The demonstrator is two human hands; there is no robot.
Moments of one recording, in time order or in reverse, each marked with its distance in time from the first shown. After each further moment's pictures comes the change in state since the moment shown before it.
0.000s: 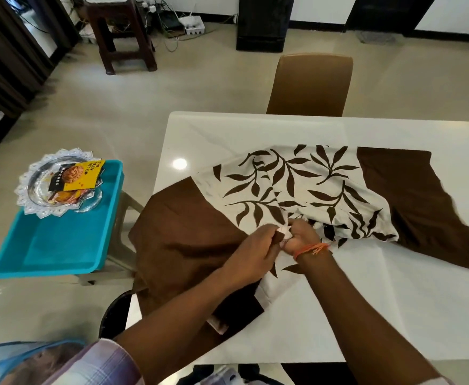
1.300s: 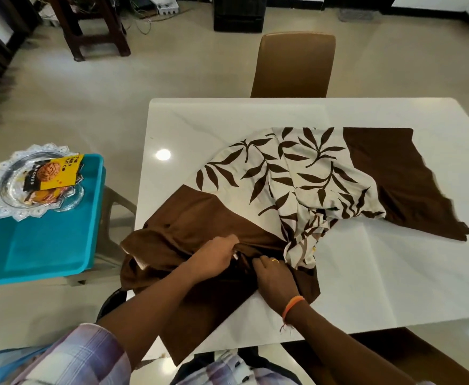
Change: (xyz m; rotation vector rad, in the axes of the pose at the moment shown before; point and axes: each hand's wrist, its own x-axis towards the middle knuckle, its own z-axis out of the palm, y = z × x) left_hand -0.026 -0.091 -0.016 0.287 -0.341 -0.112; right_hand -0.037 0.135 -0.046 -1.827 -0.015 -1.030
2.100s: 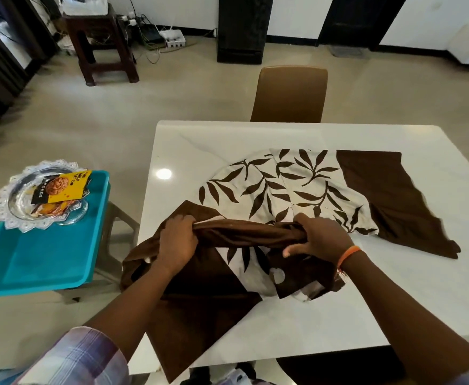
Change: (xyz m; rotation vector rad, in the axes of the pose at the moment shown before) left_hand -0.012 -0.037 -0.056 0.120 0.546 -0.341; right_hand 0.050 0.086 -0.150 -0.045 -0.192 0.039
